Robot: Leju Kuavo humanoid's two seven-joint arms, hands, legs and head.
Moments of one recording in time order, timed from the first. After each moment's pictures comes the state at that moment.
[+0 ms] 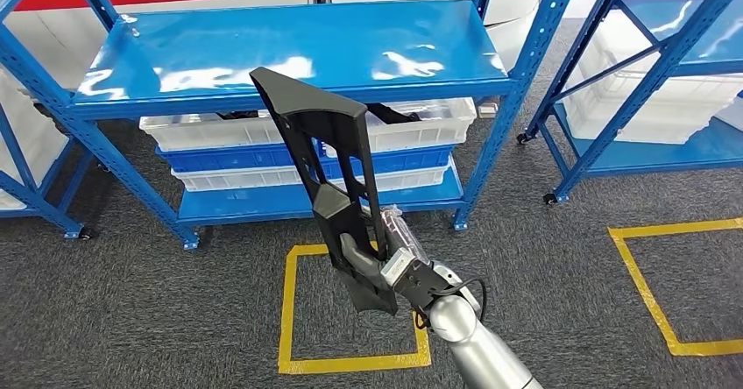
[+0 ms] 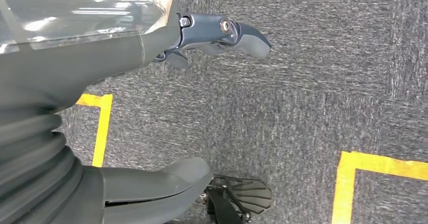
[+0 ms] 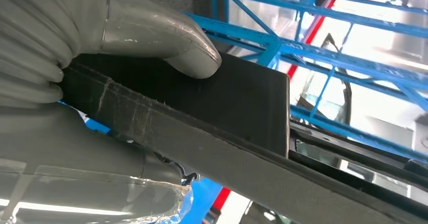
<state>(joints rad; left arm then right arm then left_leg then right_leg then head) -0.05 -0.11 0.60 -0.20 -0.46 0.15 -0.46 -0.24 0.02 0.50 -1.43 0.14 -0.08 -0.51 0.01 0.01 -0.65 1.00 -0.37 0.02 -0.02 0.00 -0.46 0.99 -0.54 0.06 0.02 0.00</state>
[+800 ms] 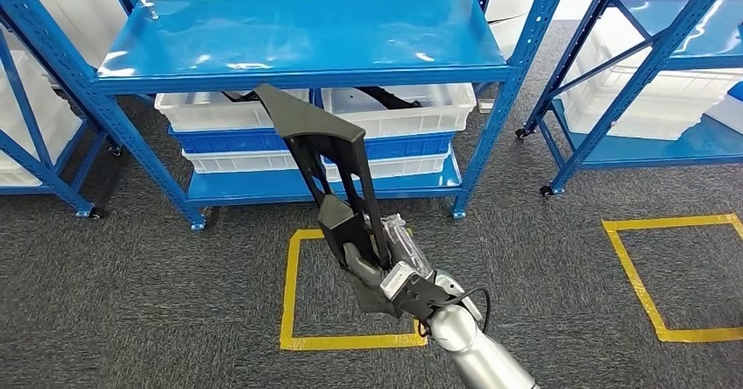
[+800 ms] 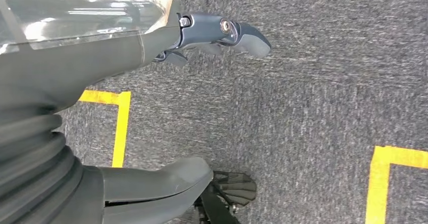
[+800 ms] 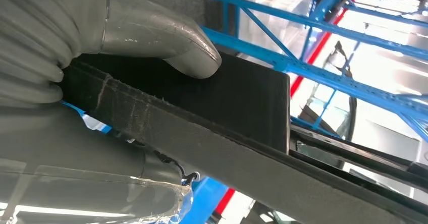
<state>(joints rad) -0.04 -0.11 0.60 -0.20 -0.49 0.11 -0.46 -0.21 0.00 0.52 -1.42 0.17 -0.14 -0.54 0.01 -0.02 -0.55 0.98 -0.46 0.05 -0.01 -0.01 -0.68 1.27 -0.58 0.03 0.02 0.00</state>
